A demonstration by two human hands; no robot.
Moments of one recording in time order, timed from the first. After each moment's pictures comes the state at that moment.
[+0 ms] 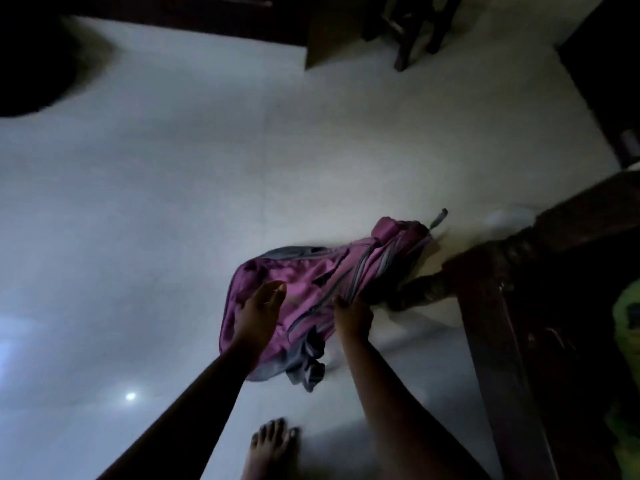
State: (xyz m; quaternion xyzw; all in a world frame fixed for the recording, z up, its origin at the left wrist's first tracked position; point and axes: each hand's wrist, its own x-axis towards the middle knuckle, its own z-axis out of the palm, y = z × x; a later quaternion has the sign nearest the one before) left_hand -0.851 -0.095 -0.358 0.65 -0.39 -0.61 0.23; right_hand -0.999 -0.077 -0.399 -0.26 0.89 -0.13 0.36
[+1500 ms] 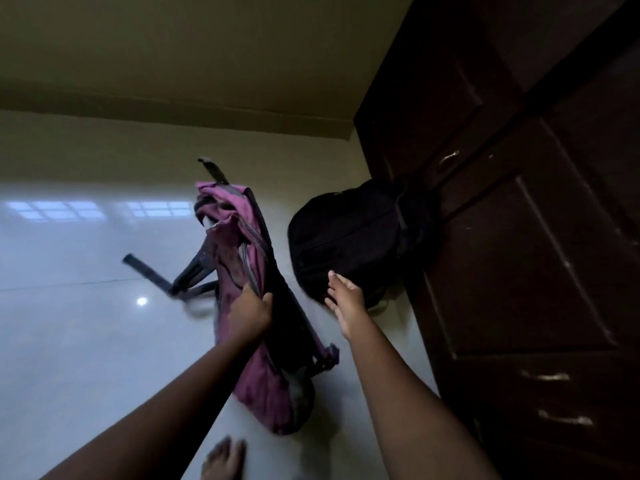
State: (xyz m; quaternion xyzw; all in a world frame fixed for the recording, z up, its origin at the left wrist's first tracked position) left_hand -0.363 -0.669 -0.279 0.85 0.12 -0.30 0.42; right_hand -0.388 -0.822 -0.280 -0.55 0.50 0.05 0.67
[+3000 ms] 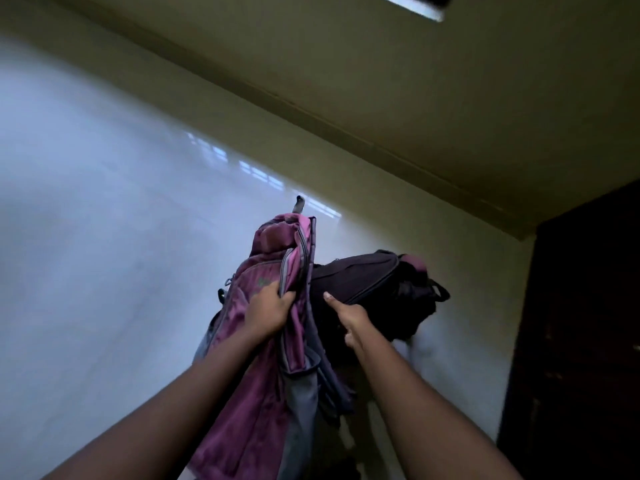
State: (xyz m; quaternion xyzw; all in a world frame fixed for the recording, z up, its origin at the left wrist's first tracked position) left_hand -0.332 -0.524 -0.170 0.82 0.33 -0.16 0.45; right_hand -0.286 -0.658 -0.217 -0.66 0.34 0.37 0.55
